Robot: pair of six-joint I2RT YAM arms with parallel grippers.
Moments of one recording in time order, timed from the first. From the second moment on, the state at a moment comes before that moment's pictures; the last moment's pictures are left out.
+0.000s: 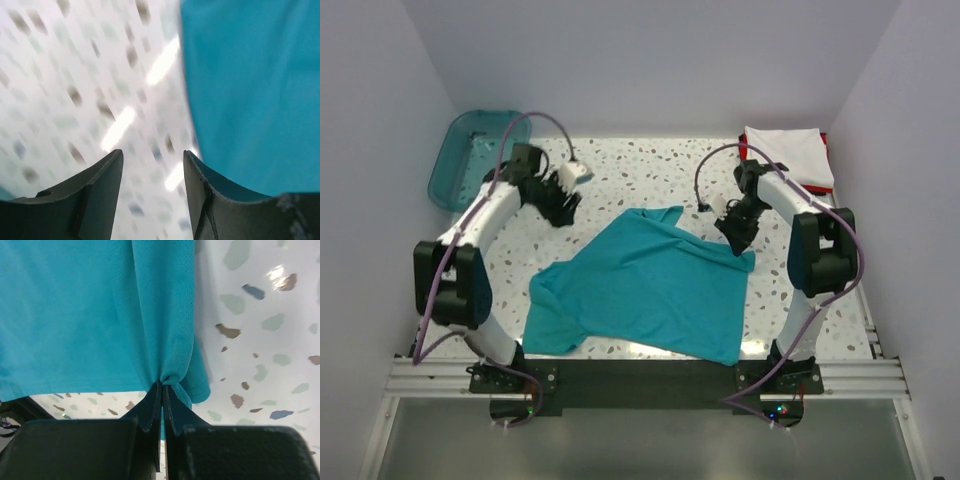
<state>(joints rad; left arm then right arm) -0.09 1.62 1.23 -0.76 0.44 0.71 0.15 1.95 1.48 -1.14 -0.27 -0.87</state>
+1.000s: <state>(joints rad) -0.56 2.45 2.03 -0.34 0.45 0.29 0.17 1.79 1.38 -1.16 -0.35 -0.78</state>
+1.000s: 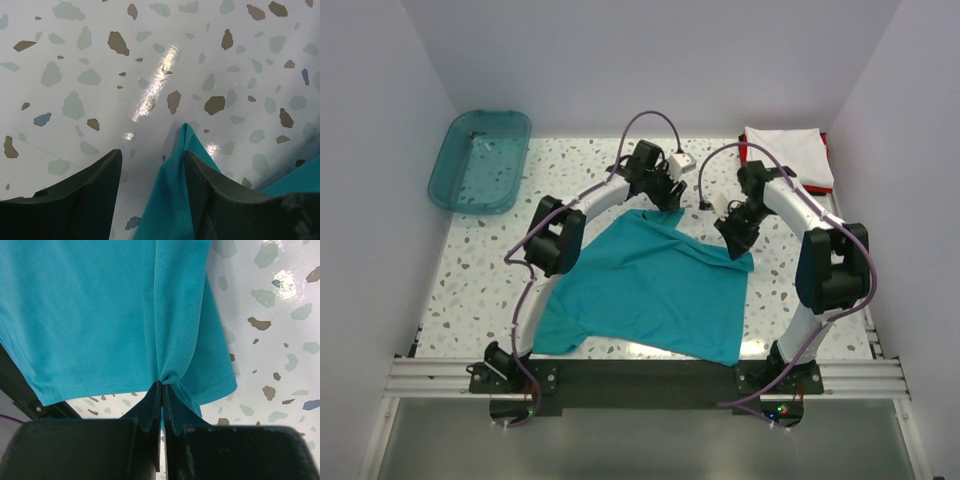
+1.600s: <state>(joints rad) -0.52 2.45 1.99 -0.36 0.44 0.32 0.17 1.77 1.38 -1.18 -0.35 -0.78</state>
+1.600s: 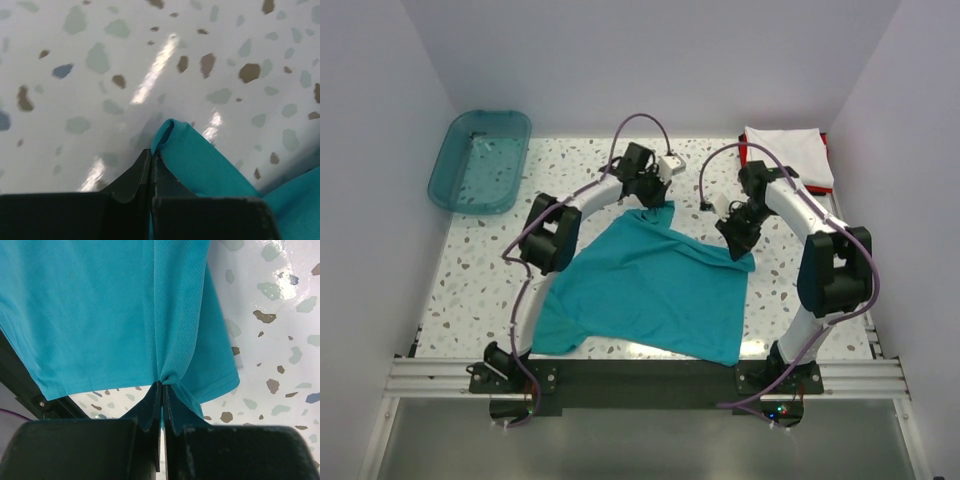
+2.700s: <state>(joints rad) -0.67 1.43 1.00 -0.23 0.16 0.14 0.08 1.69 1.39 -1.10 -0.22 -0.77</state>
